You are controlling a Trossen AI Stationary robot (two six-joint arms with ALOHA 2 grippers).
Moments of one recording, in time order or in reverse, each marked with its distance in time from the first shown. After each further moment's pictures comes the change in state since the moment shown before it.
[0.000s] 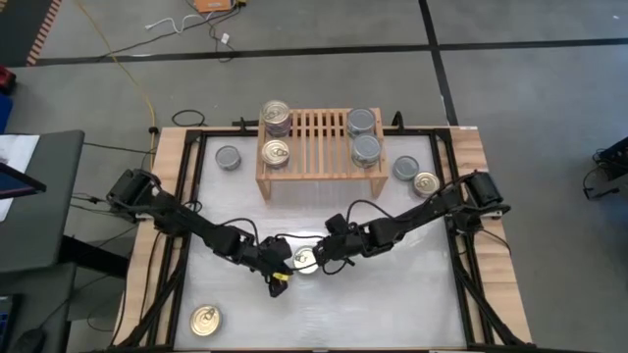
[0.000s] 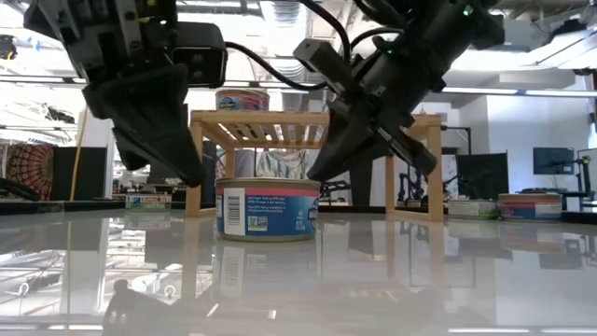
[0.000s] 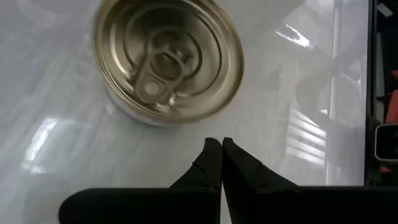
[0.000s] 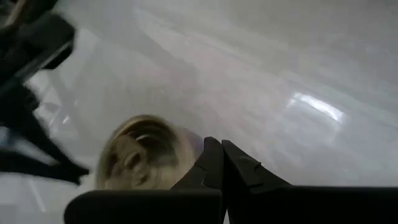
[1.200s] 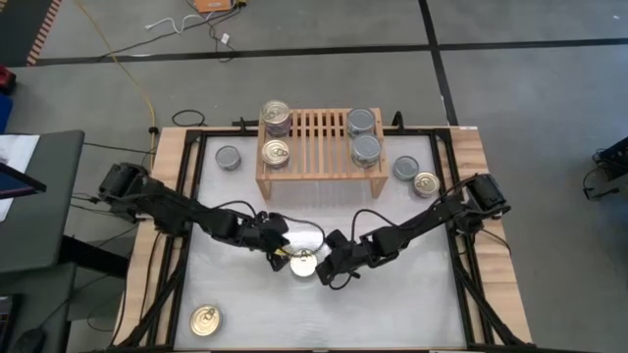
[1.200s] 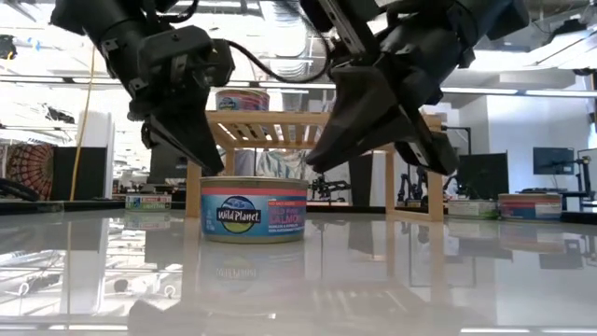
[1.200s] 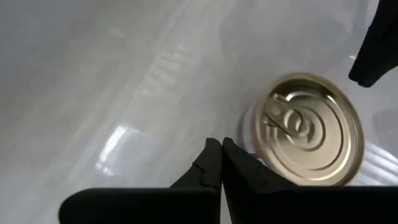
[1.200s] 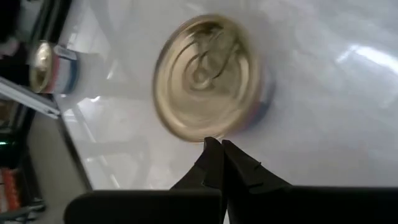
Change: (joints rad) left arm 0.133 -0.115 0.001 -0.217 -0.166 0.096; right arm 0.081 -0.007 0.002 0.064 -0.201 0.080
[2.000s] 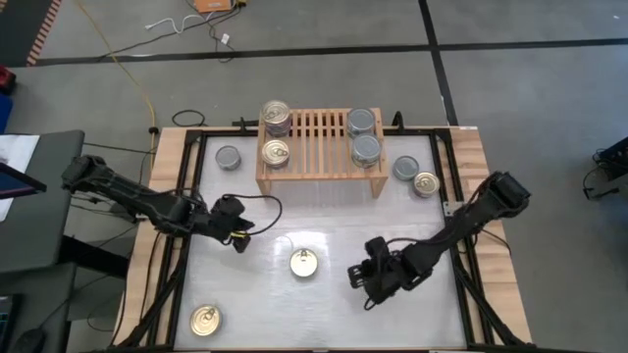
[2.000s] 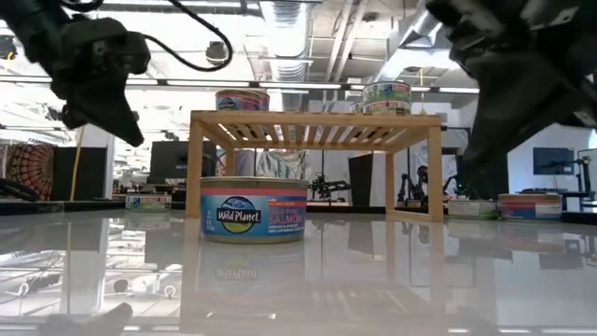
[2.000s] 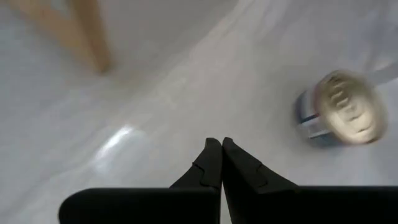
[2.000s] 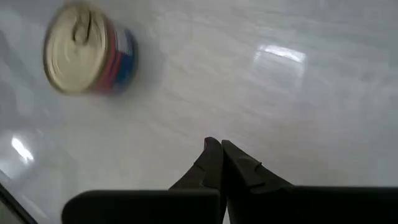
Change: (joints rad) left arm -0.042 -0.569 -0.269 -0.288 -0.143 -0.204; right arm 0.228 -0.165 -0.049 -0.513 0.274 0.498
